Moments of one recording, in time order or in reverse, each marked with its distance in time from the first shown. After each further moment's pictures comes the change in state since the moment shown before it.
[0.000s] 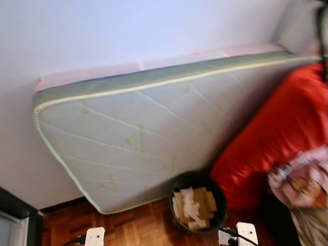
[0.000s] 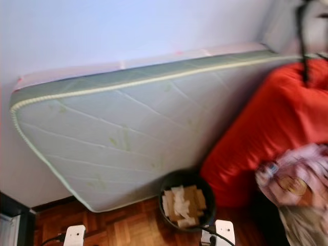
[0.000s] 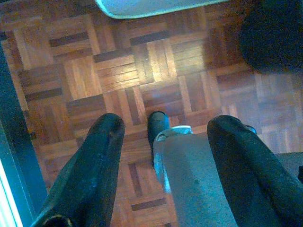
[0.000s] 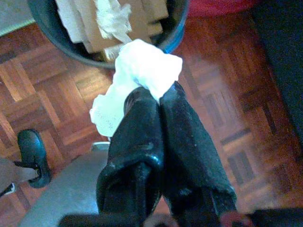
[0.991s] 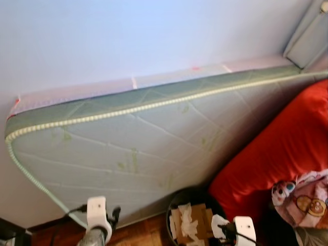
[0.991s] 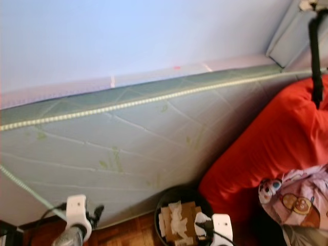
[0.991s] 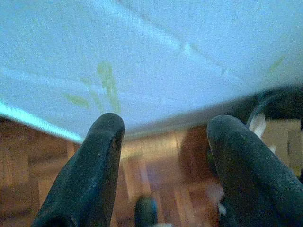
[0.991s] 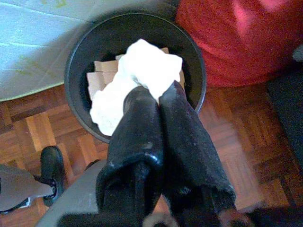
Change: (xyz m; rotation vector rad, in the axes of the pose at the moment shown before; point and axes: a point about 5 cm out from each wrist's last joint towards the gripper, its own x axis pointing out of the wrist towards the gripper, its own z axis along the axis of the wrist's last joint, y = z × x) left arm 0.001 -0.015 0.084 -0.061 -0.420 -0.055; right arm -0.004 0.004 0.011 -0.040 -0.174 0.141
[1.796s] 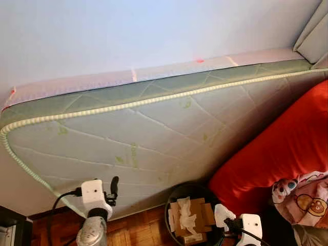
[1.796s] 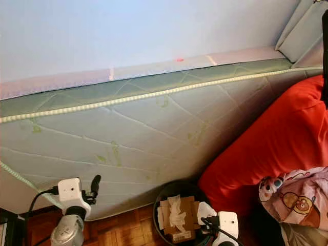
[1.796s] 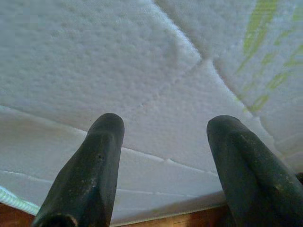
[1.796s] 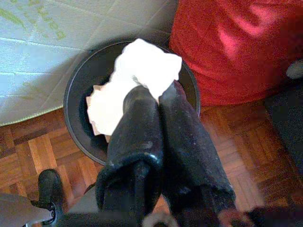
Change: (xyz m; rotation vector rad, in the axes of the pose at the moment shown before) left arm -0.017 -0.016 0.049 -0.002 -0.372 0.001; right arm -0.003 -0.005 0.012 0.054 -0.140 -0.003
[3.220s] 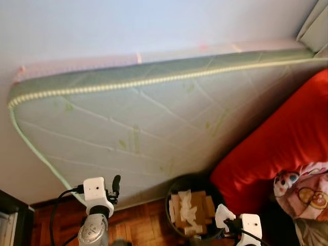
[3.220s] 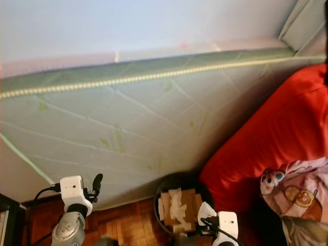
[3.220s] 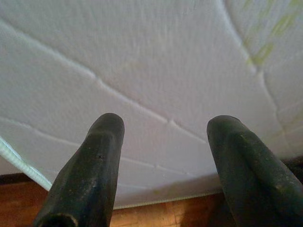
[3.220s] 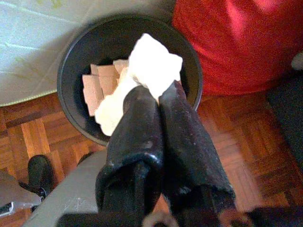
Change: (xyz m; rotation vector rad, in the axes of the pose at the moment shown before) left arm 0.003 -0.002 0.004 0.003 0.021 -0.009; right arm 0.001 0.000 0.001 -0.015 0.006 0.004
